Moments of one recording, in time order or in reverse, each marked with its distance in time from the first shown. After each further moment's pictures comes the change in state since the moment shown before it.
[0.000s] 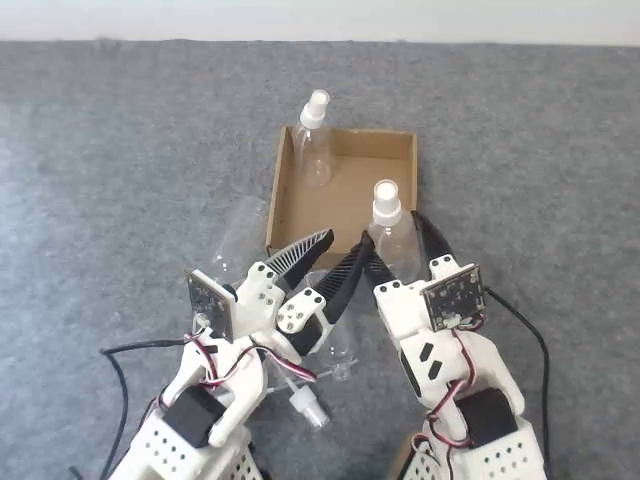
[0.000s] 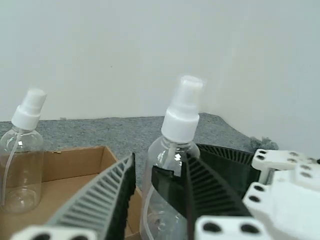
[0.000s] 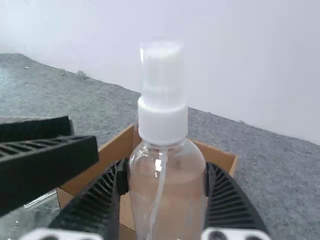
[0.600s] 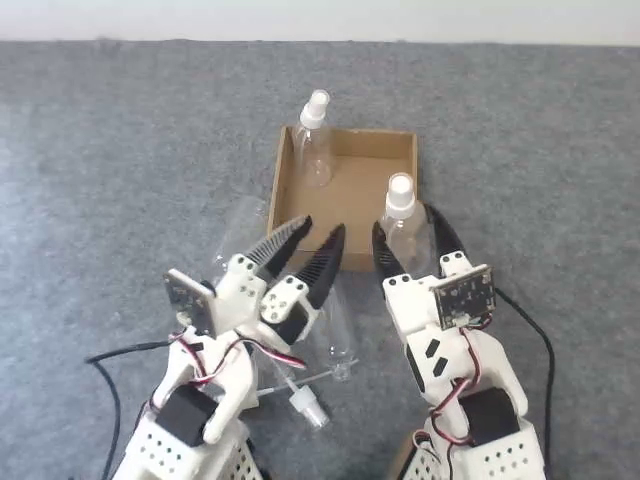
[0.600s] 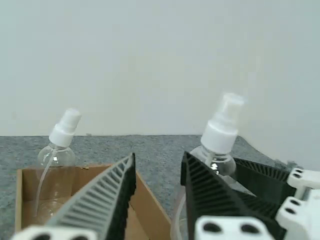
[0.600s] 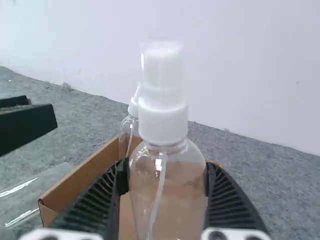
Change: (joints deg) left arm -5.8 -0.9 -1.5 0.0 0.1; right arm 3.1 0.0 0.0 -2.7 -0.1
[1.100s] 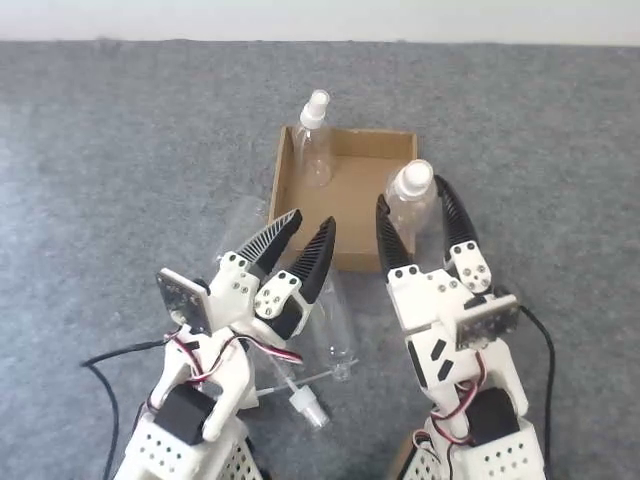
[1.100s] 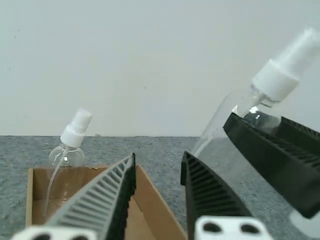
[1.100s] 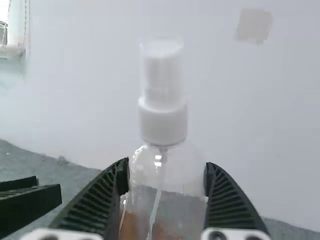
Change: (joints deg) left arm -2.1 -0.1 0.0 0.0 0.0; right arm 0.0 0.0 0.0 -17.5 0.0
